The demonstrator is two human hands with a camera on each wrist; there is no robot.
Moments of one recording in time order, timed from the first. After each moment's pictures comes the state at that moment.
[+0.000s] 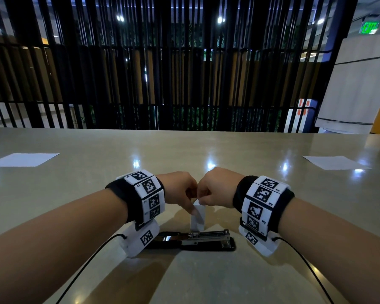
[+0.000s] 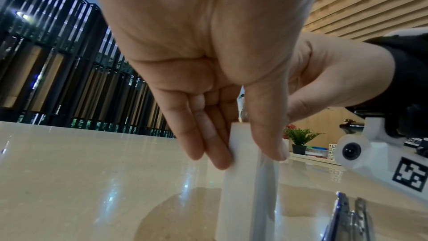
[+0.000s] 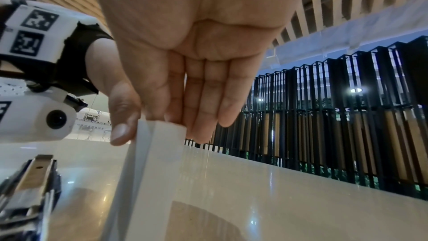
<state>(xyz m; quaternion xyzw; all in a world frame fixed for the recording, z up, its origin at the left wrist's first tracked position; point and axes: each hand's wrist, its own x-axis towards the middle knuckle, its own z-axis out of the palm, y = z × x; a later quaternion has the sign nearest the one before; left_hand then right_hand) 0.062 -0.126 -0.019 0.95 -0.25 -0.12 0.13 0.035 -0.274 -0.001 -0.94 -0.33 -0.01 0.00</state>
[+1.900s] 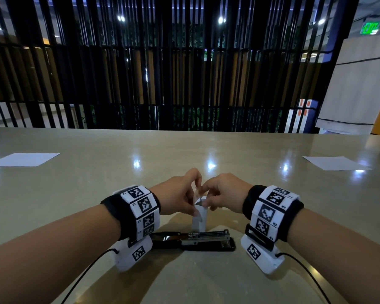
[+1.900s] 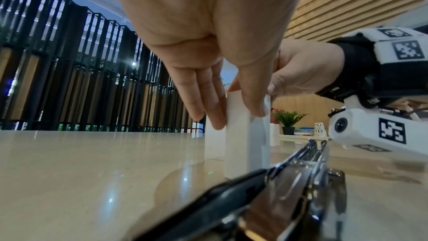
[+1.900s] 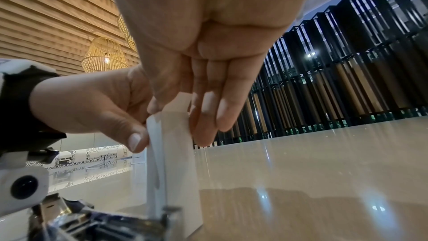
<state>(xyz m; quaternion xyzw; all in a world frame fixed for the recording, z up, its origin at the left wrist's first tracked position) 0.044 -0.117 -0.039 0.93 -0.26 -0.03 0.25 0.039 -0.293 -0.022 -0.94 -0.26 0.04 0.24</state>
